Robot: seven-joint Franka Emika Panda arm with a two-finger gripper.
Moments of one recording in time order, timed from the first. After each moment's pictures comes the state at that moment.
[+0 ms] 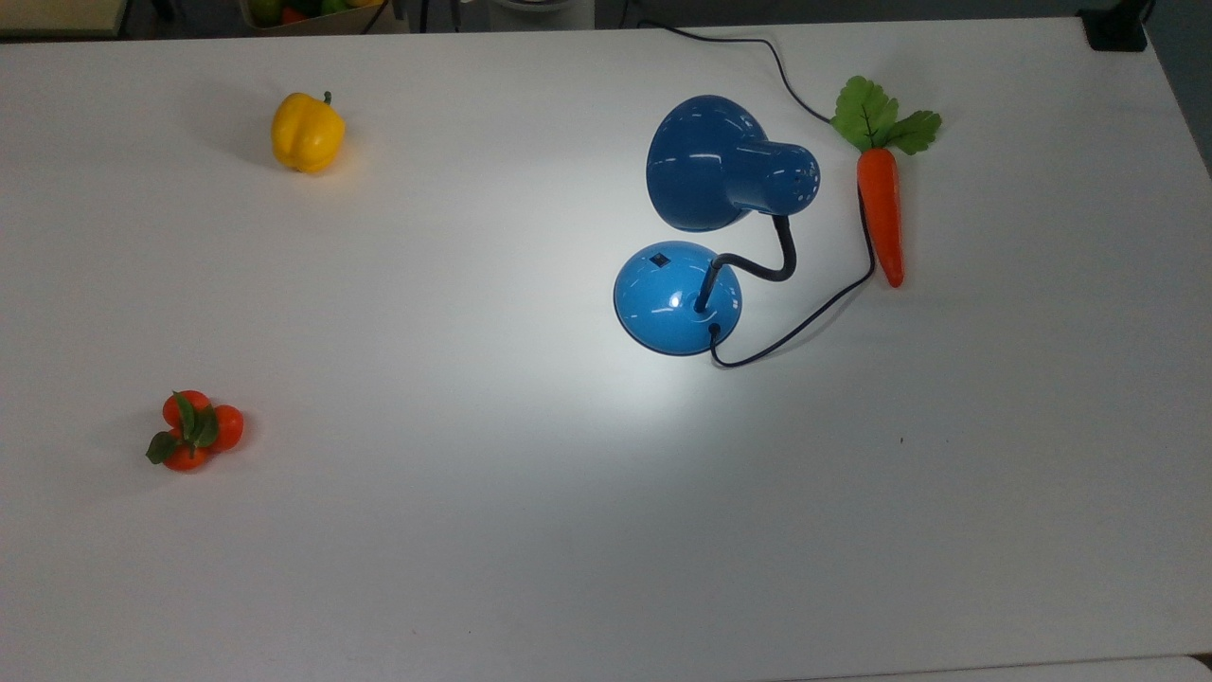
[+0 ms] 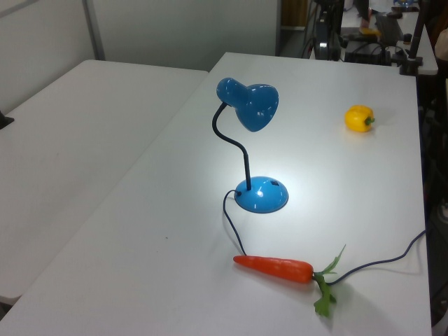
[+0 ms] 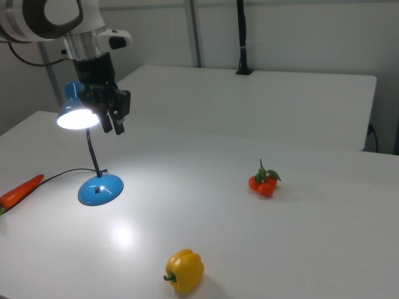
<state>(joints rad) 0.04 0.02 -0.02 -1.57 -0.08 1.55 0.00</state>
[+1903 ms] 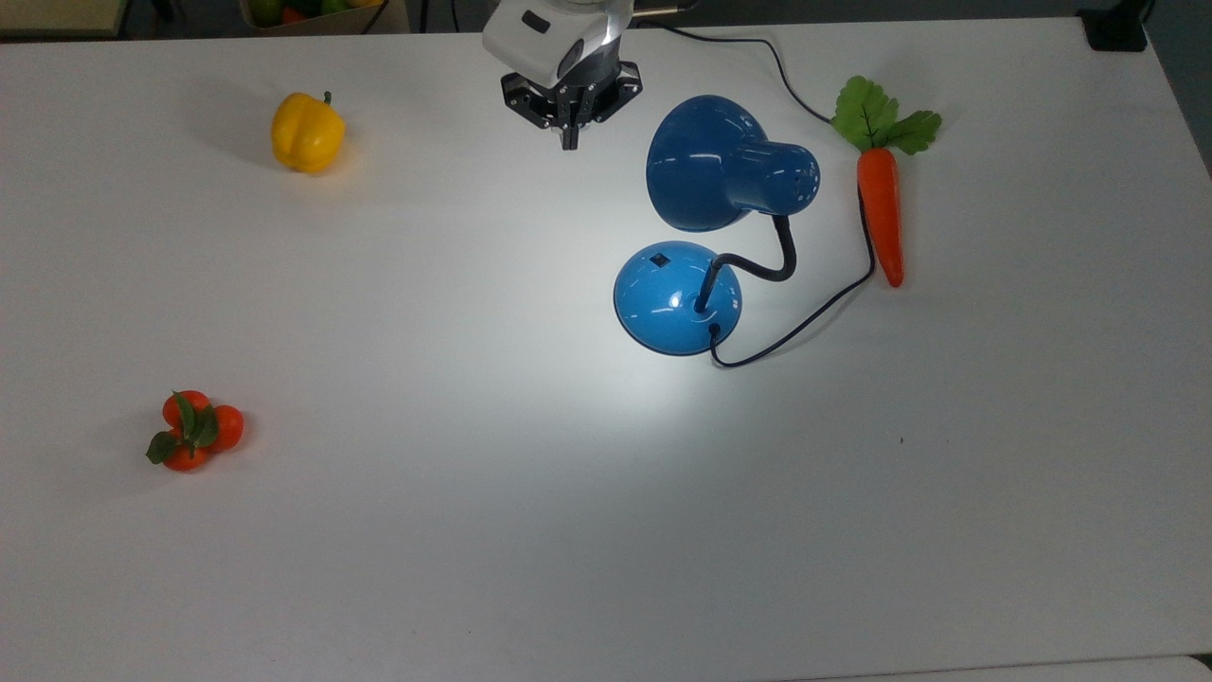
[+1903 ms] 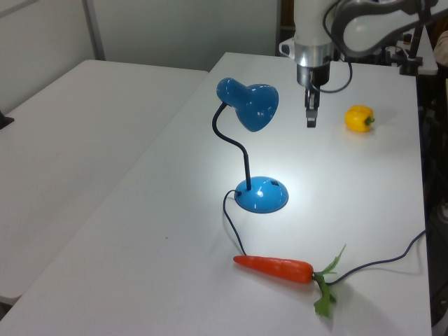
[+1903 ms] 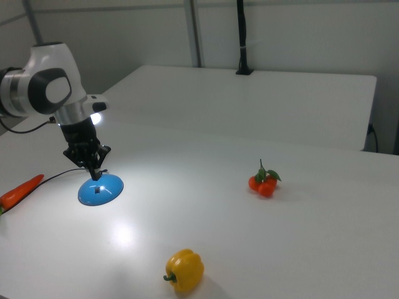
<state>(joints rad) 0.22 0.04 0.00 -1.96 -0.08 1.95 -0.02</state>
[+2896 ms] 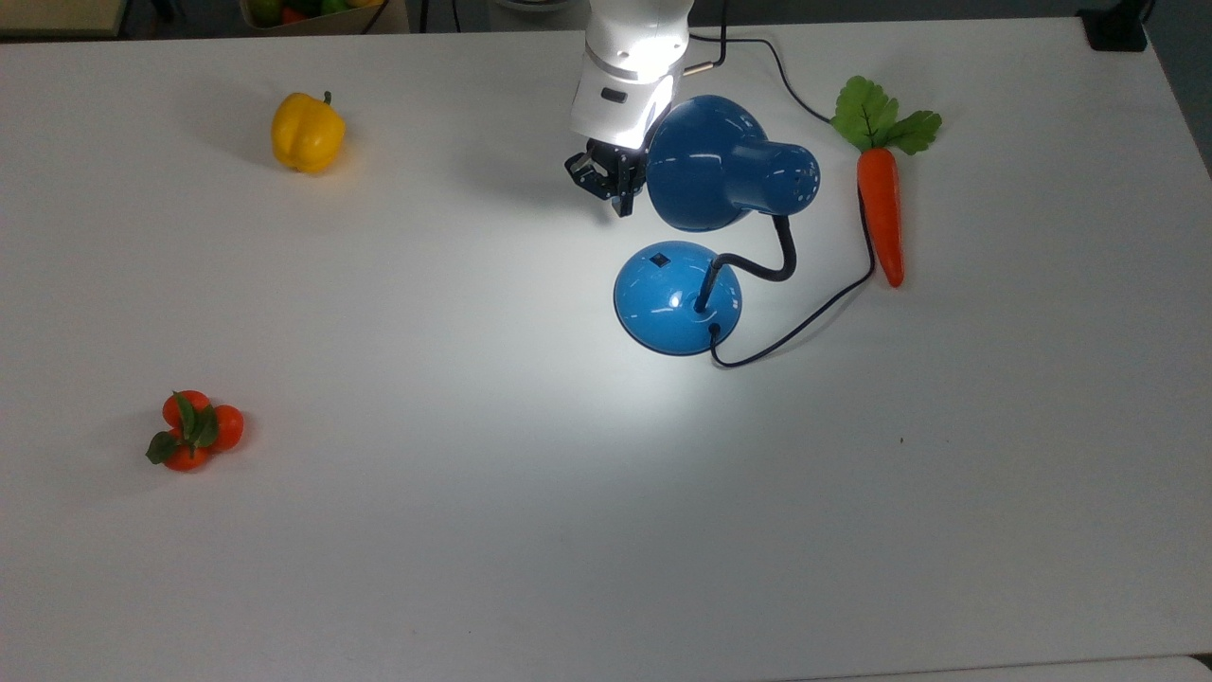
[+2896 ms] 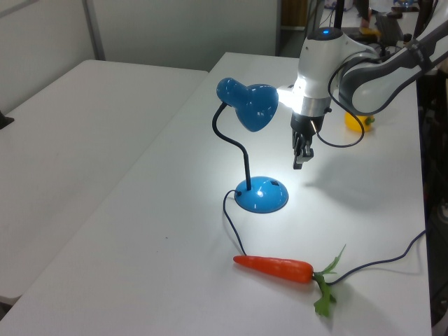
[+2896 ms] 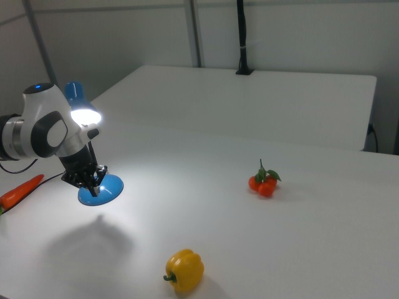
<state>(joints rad) 0.29 0.10 0.00 -2.15 -0.08 2.38 -0.17</state>
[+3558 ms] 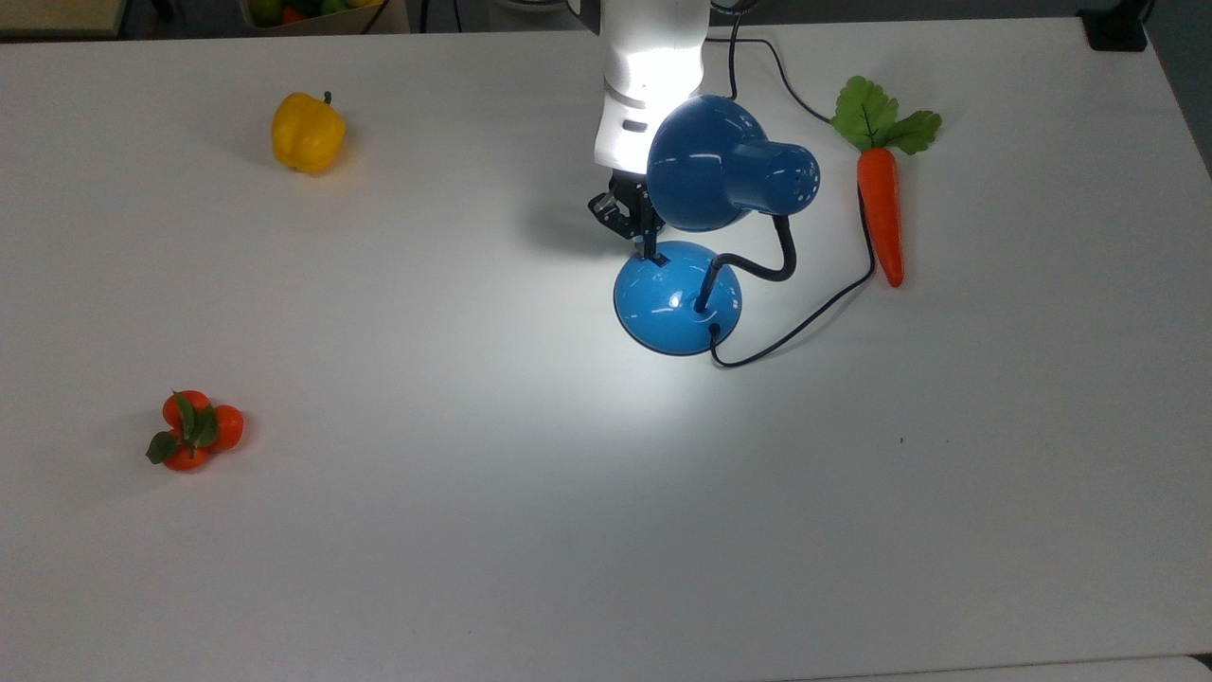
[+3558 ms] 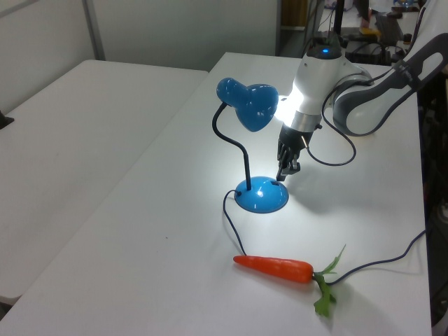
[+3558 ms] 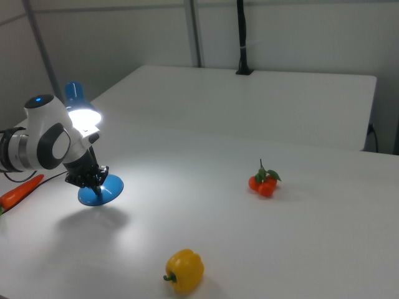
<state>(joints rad) 0.30 0.19 0.02 -2.16 -0.08 2.58 -0.19</state>
